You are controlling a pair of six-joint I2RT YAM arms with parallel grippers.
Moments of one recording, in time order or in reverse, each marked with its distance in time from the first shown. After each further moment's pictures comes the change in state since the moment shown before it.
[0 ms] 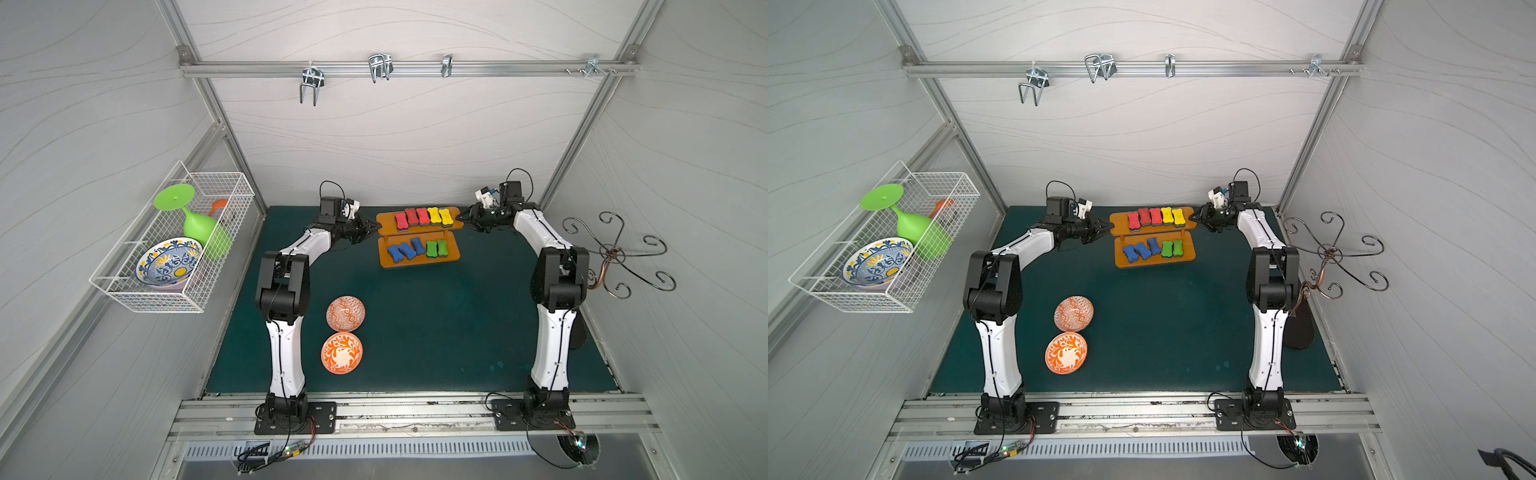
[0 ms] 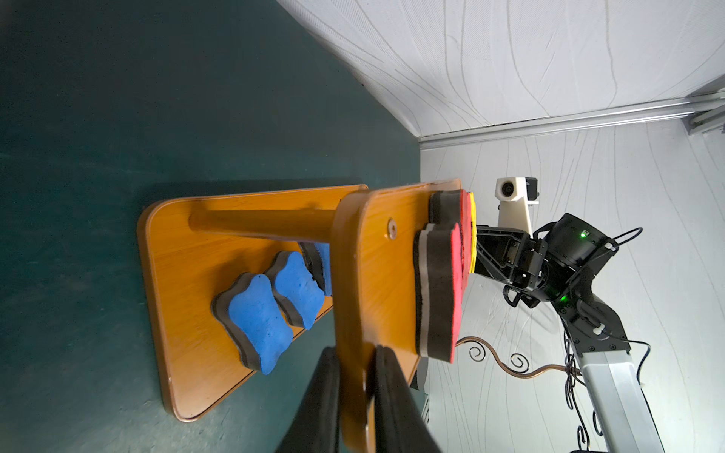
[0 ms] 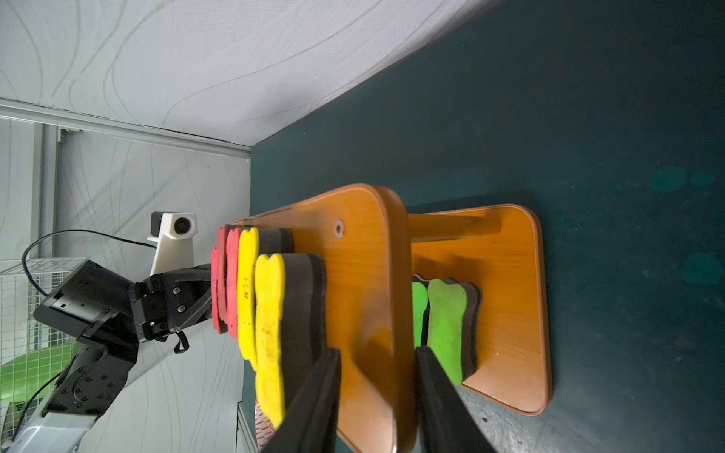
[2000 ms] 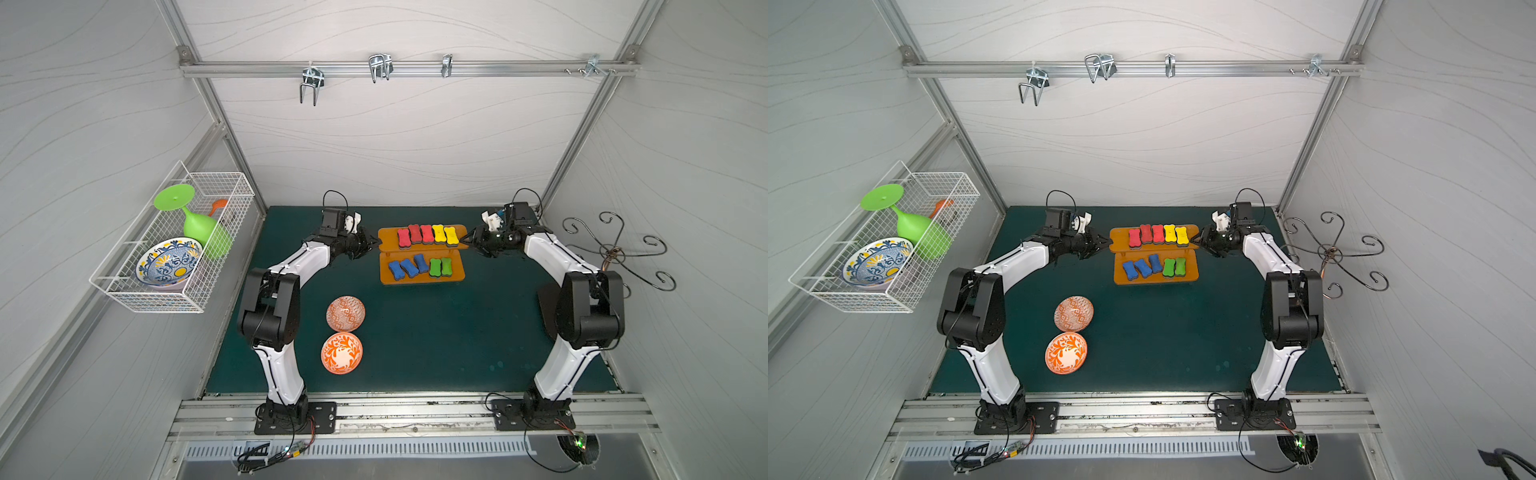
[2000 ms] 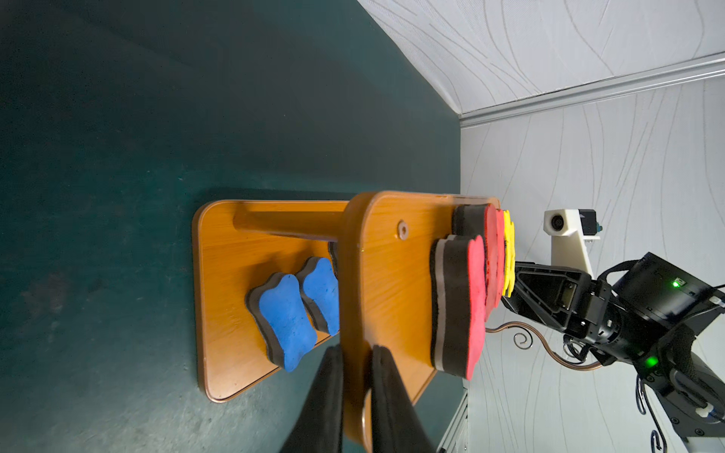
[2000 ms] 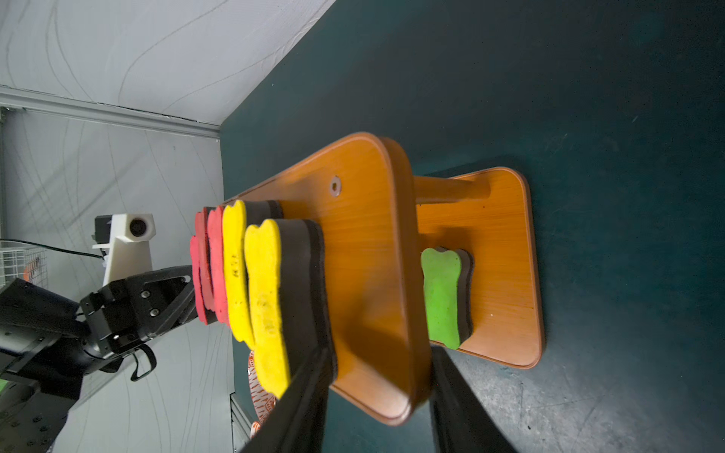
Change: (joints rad) left arm -0.082 -0.274 -0.288 -0.071 -0.165 0.078; right arm 0.035 -0.420 -0.566 0.111 0.126 0.061
